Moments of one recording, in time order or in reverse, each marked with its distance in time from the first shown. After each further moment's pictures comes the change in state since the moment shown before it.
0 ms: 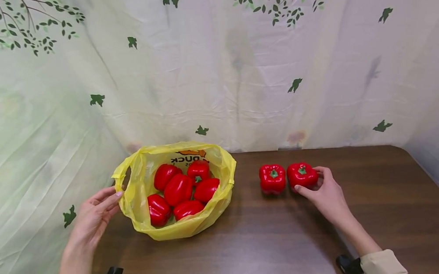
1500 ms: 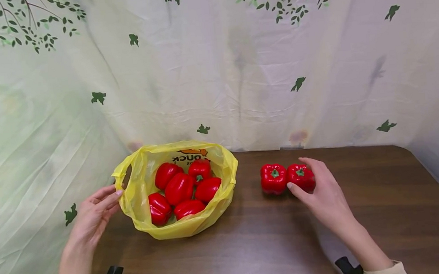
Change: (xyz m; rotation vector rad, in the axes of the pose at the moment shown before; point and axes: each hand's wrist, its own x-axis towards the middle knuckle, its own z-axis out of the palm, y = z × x) left_hand -0.001 0.000 -0.001 -0.001 0.019 0.002; right_hand -0.025 -0.060 -0.007 -0.122 0.073 -0.329
